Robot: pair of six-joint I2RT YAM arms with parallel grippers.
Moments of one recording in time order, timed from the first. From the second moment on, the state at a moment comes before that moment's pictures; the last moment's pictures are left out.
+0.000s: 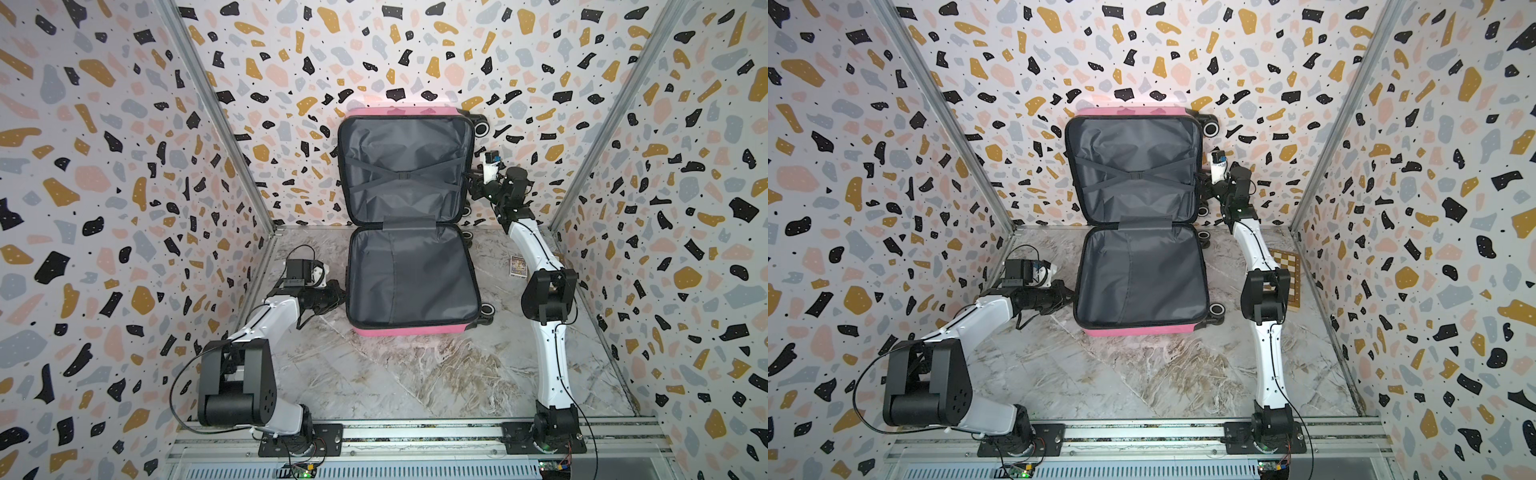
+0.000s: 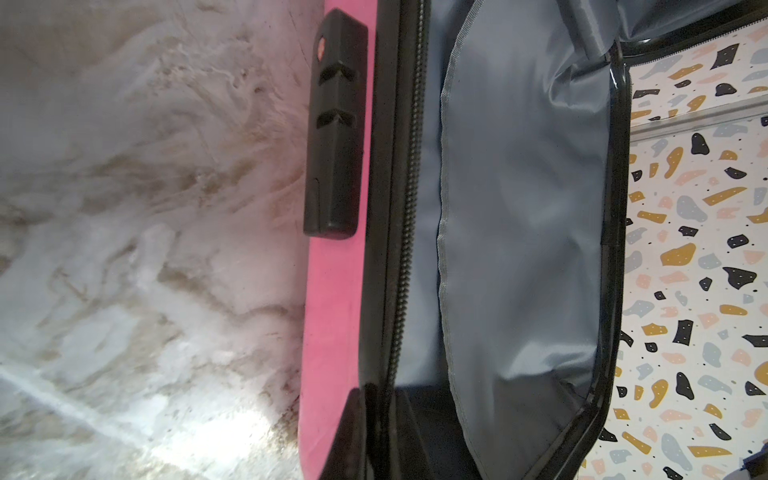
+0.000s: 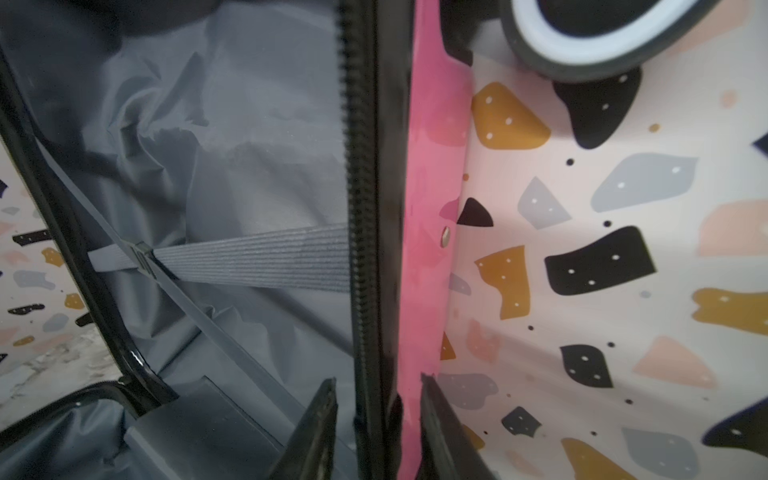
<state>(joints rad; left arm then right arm) 0.02 1.48 0.90 -0.37 0.60 -0.46 0.13 2.49 2.47 0.05 -0.49 0.01</state>
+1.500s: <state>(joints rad) 0.00 1.16 0.89 -0.58 0.14 -0.53 0.24 1.49 0.89 0.23 -0.38 0.01</state>
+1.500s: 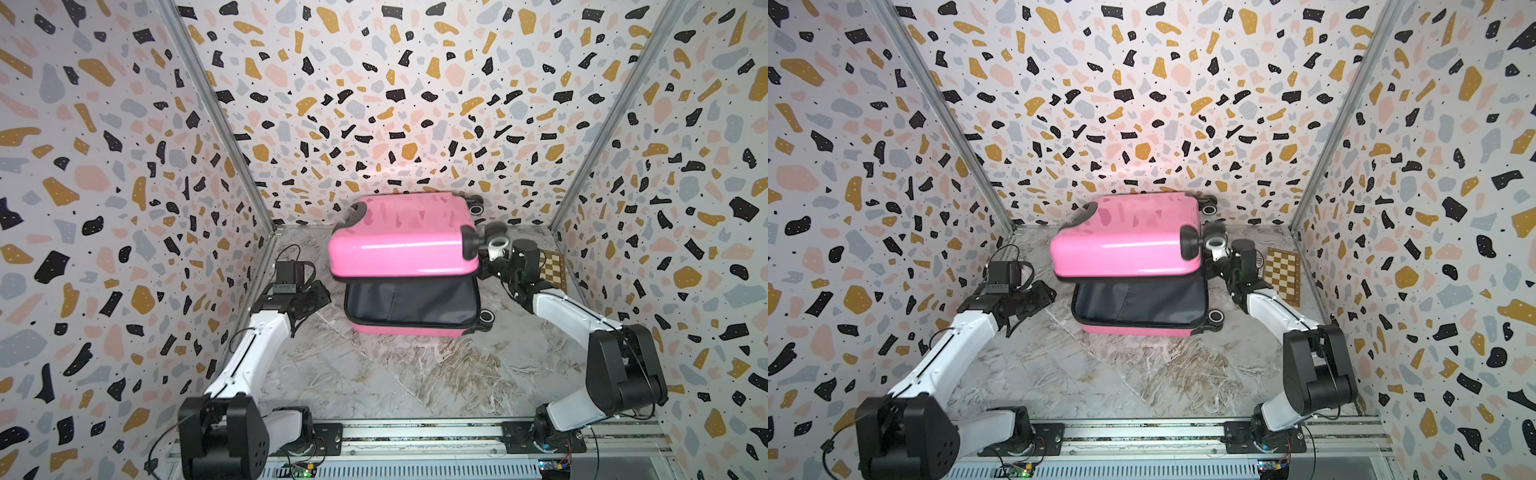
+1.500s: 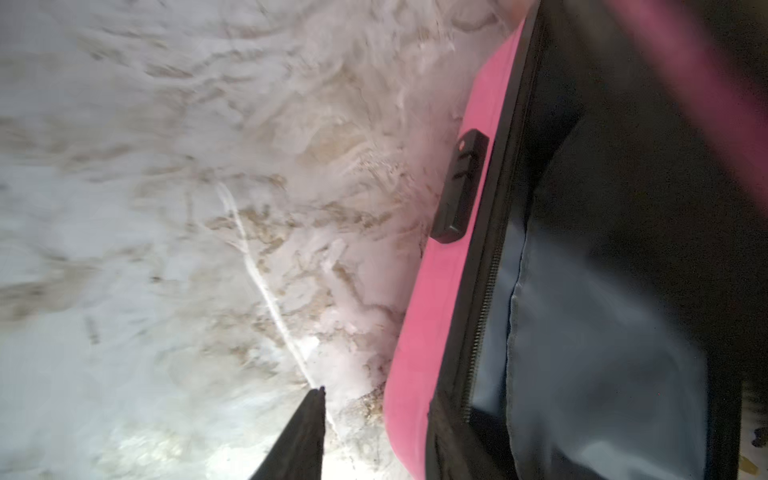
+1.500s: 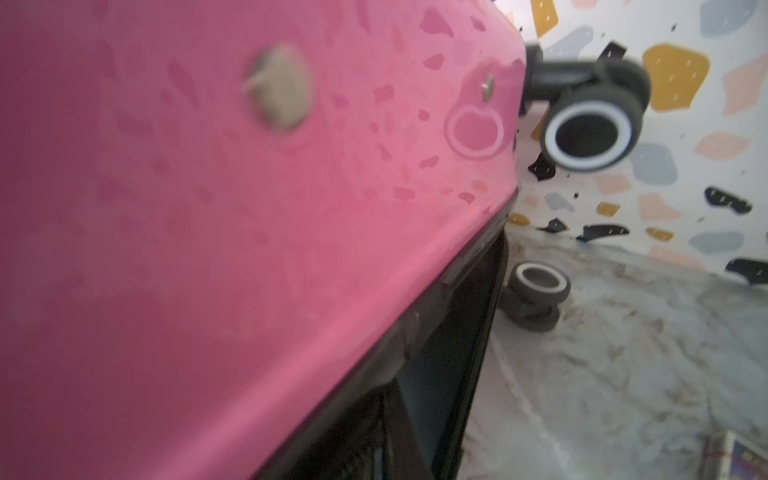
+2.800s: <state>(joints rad) 0.00 1.00 0.74 -0.70 0.52 -0.59 0.57 1.15 0.77 -0.31 -0.05 0.05</state>
